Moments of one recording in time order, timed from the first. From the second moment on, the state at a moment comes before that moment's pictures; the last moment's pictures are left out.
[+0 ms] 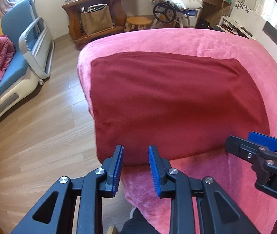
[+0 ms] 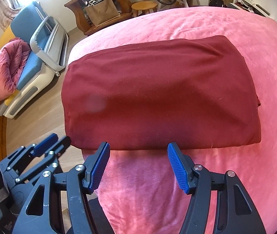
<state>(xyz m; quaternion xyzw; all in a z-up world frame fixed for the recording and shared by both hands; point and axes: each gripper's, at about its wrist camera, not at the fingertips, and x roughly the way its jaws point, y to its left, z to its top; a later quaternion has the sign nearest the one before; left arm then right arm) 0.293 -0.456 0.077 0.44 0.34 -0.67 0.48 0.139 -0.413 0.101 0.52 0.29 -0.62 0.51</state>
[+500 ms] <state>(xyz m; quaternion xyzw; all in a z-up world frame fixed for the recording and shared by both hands) 0.276 -0.439 0.091 0.44 0.29 -0.70 0.49 0.128 -0.403 0.107 0.51 0.28 -0.63 0.51</state>
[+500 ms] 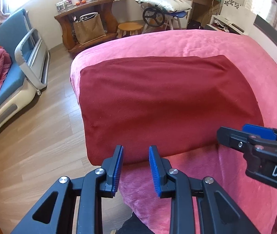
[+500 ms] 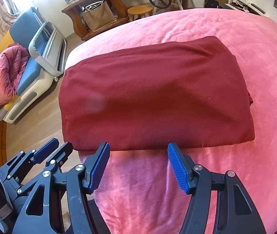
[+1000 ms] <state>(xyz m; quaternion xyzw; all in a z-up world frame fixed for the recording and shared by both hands) 0.277 -0.435 0.093 0.42 0.31 -0.71 0.47 0.124 -0.400 0.108 0.51 0.27 -0.63 0.52</state>
